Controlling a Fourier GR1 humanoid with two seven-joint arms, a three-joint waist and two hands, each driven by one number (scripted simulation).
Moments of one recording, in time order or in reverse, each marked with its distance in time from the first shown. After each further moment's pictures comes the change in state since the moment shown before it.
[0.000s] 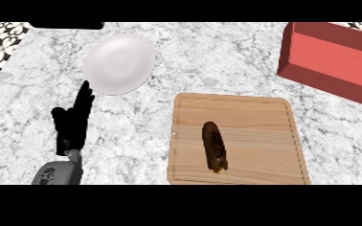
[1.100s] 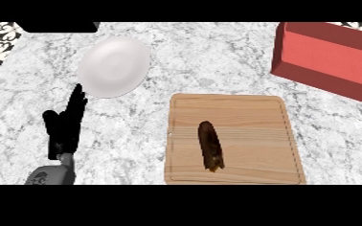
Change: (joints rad) left arm 0.029 0.035 0.006 -0.010 0.024 0.001 0.004; right arm 0.503 0.044 -0.073 -1.144 -0.277 0.369 0.560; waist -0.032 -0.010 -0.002
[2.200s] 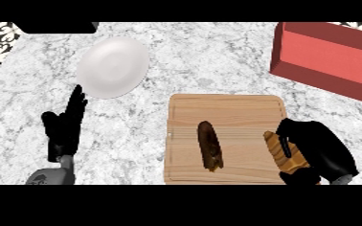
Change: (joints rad) left arm 0.020 0.005 -0.023 -0.038 0.014 0.025 0.024; right arm 0.165 0.192 0.643 0.384 0.482 -0.257 -0.115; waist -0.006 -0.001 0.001
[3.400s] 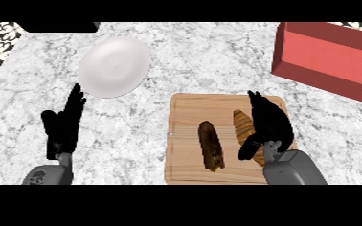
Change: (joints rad) left arm -0.022 0.038 -0.017 0.051 0.037 0.011 -0.038; right arm -0.251 0.352 0.046 0.220 -0.005 0.010 0.665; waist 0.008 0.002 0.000
